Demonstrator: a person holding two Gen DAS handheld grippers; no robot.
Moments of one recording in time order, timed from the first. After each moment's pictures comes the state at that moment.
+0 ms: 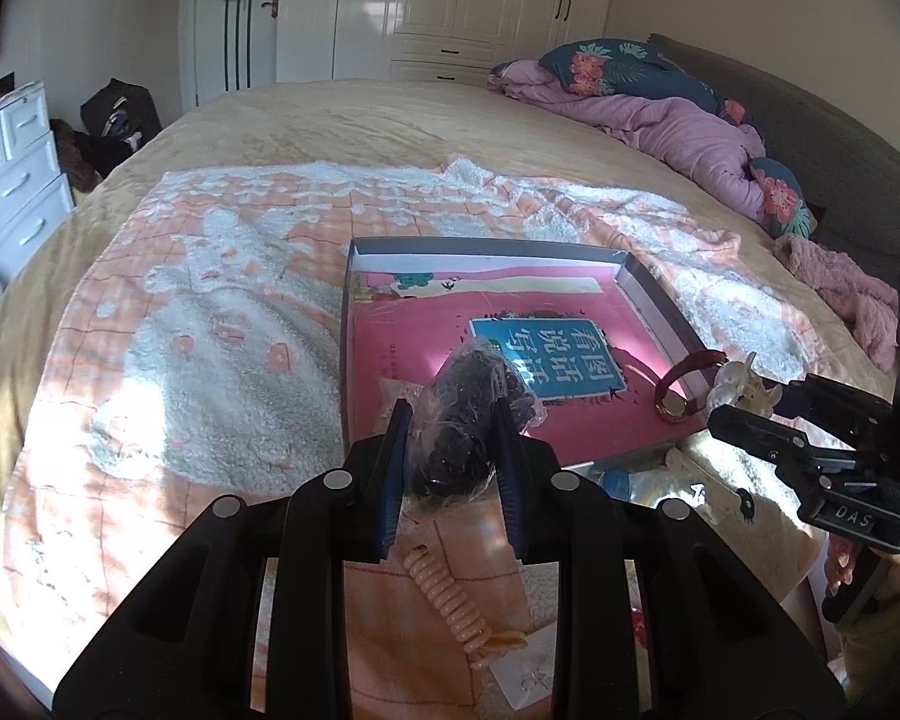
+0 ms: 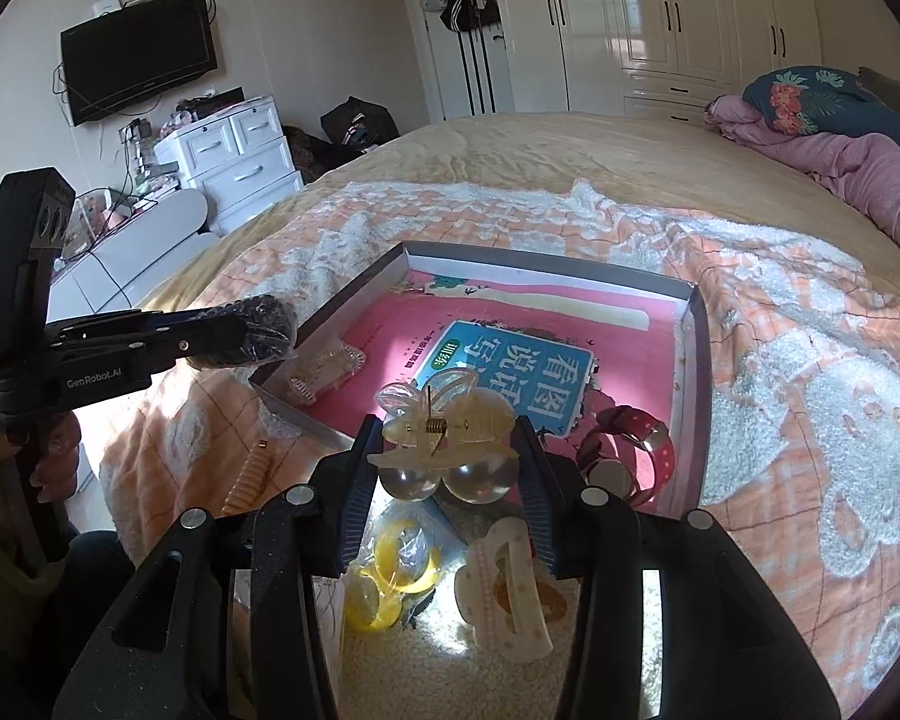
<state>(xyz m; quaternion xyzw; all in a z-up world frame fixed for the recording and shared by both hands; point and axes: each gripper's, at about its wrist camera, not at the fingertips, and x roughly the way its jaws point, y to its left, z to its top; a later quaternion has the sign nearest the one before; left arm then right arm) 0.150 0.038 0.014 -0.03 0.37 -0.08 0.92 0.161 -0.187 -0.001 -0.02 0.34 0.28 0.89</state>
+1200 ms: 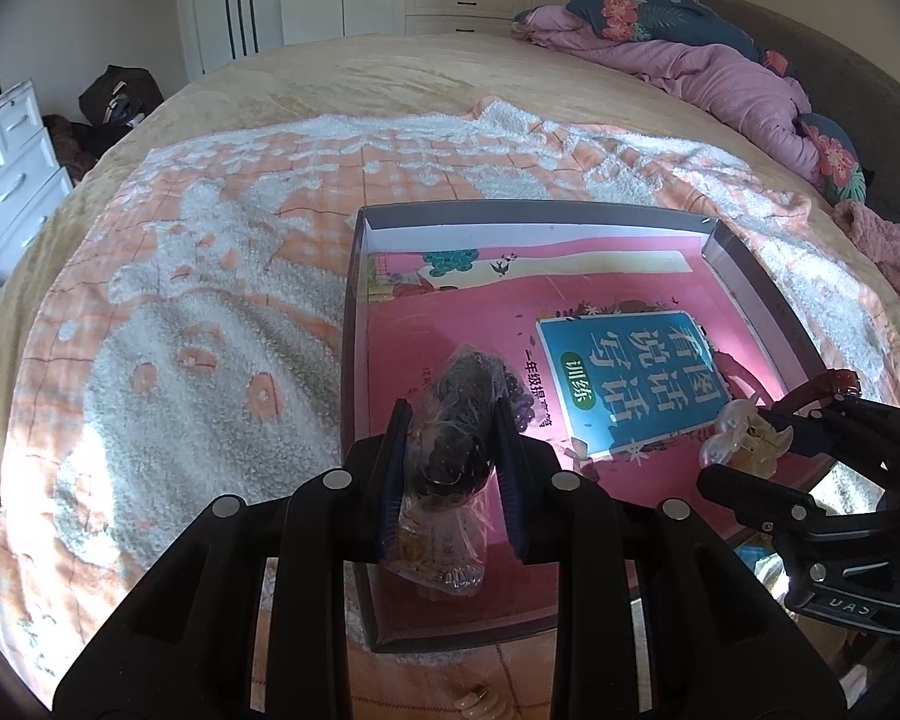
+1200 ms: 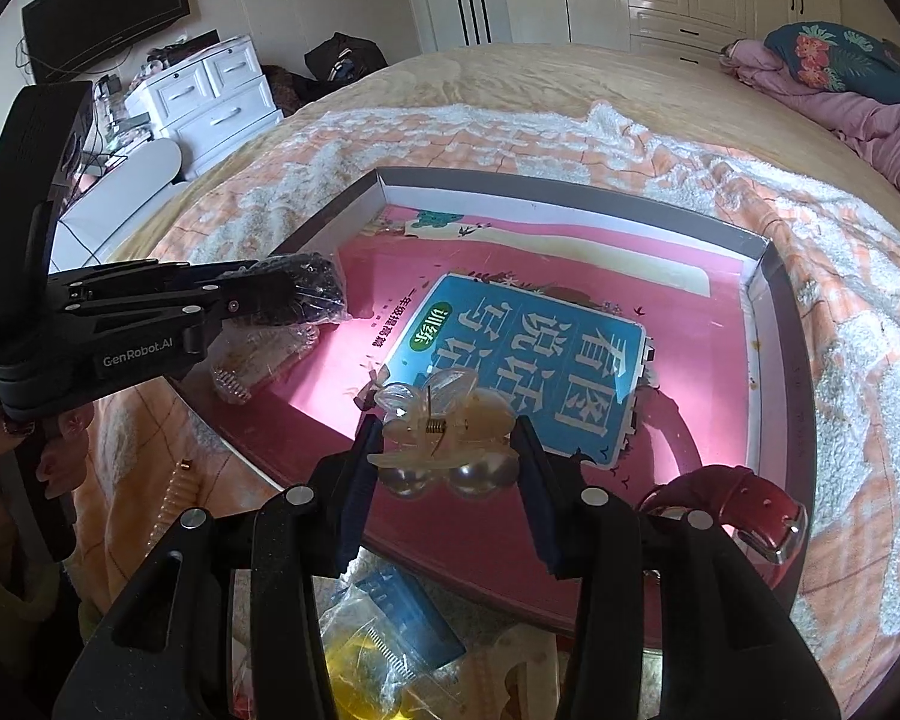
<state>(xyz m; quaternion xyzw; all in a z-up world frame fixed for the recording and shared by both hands) 0.233 0.037 -0.033 0.00 0.43 -0.05 0.90 0.230 -0.141 -0.053 -0.04 0.42 0.27 0.86</state>
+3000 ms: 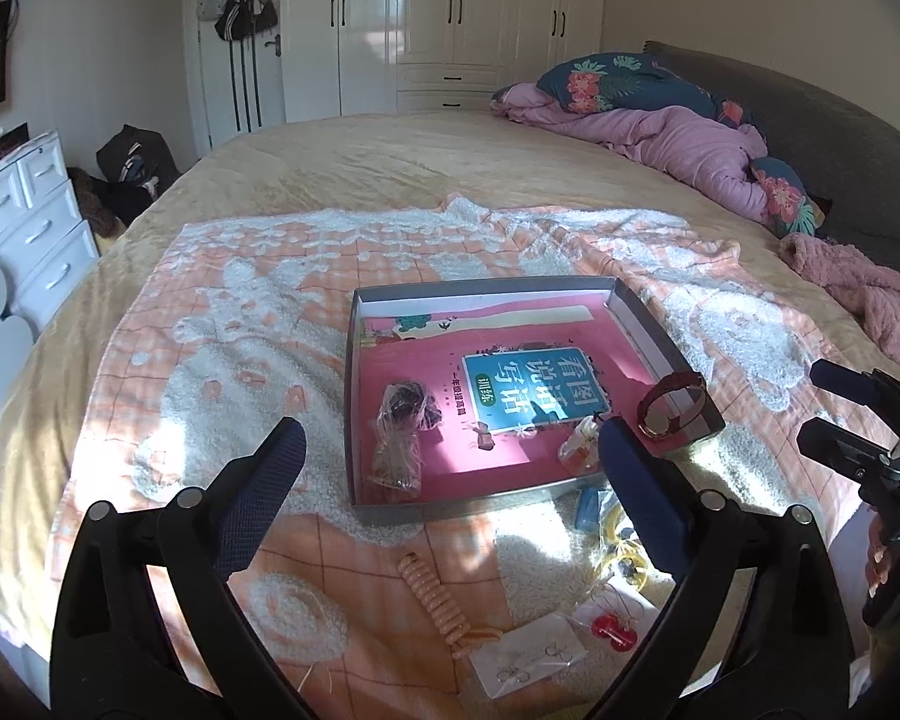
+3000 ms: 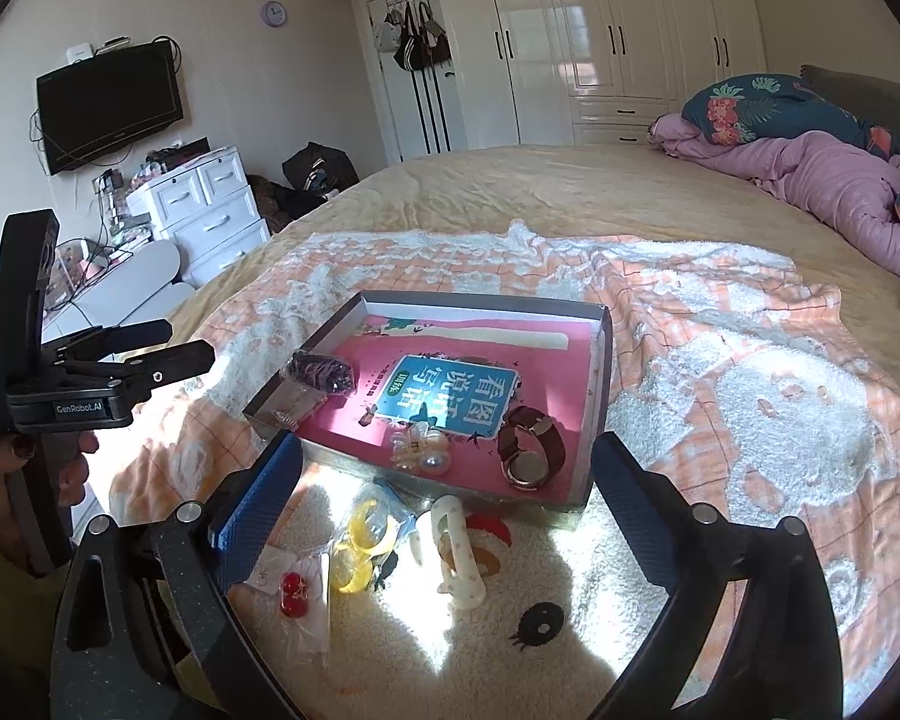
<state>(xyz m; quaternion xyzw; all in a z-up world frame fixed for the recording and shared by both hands) 0.124 0.013 0.052 0.01 0.34 -0.06 0.94 0.117 -0.242 0.039 0.01 0.31 0.23 0.92</state>
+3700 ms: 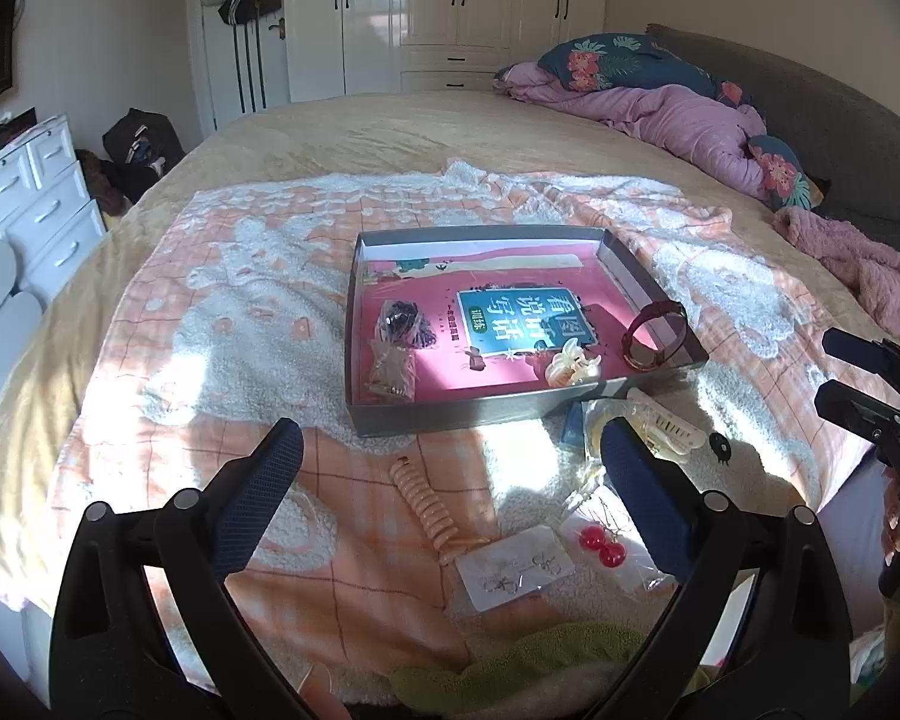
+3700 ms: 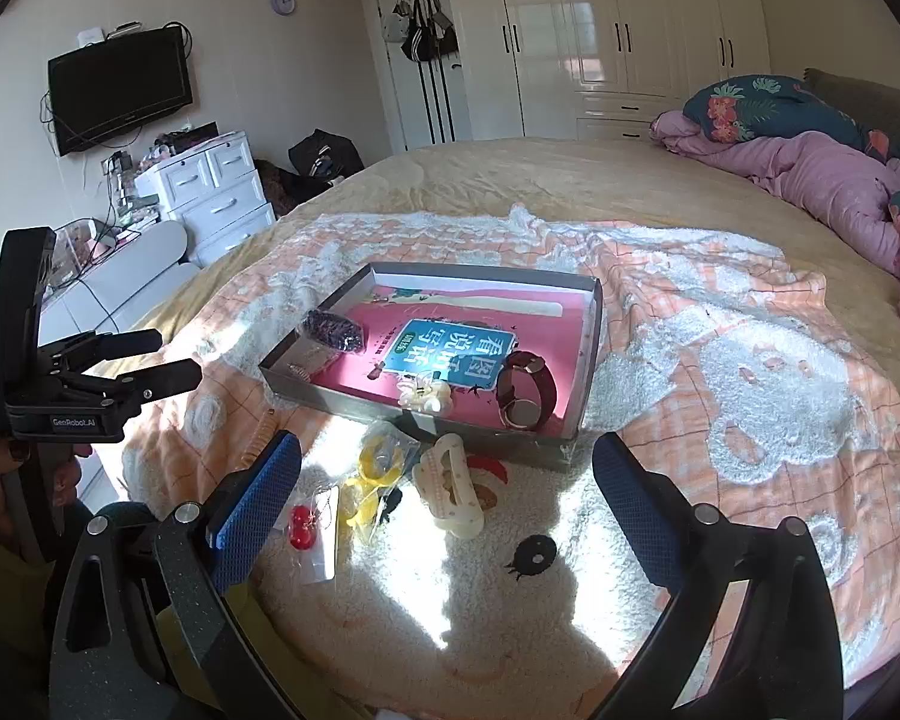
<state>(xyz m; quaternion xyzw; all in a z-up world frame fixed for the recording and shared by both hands) 0.077 0.008 0.035 0.01 0.37 -0.05 0.93 0.078 -0.254 0.032 0.00 0.32 0.23 0.92</state>
